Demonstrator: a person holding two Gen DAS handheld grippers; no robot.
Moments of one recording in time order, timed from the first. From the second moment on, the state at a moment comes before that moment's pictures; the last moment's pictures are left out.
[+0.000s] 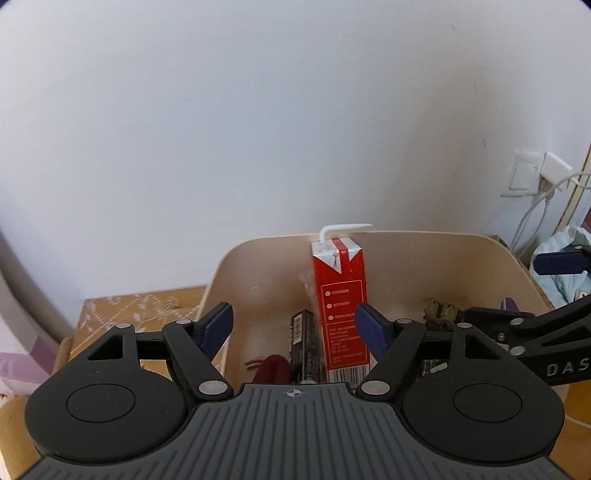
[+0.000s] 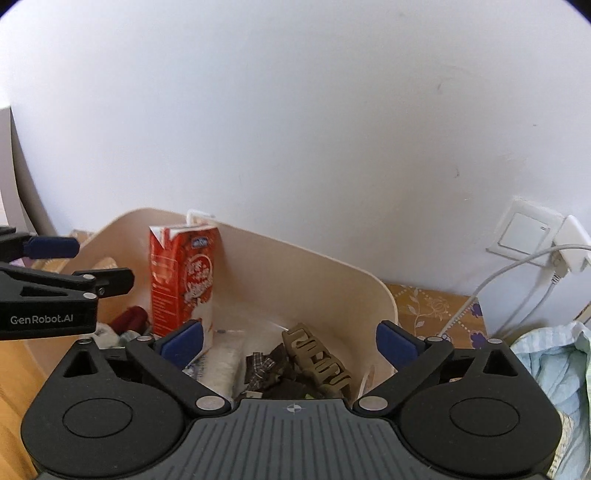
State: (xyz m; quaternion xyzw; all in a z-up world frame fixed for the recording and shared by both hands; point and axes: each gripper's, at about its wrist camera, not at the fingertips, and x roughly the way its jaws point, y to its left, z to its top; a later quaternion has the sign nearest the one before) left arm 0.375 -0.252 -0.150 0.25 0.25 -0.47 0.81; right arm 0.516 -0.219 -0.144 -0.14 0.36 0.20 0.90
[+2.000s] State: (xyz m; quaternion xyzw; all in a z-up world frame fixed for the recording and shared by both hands) left arm 0.107 0.270 0.040 0.20 0.27 -0.48 0.81; right arm -0.025 -0.347 0.043 -0.07 0.31 0.18 0.93
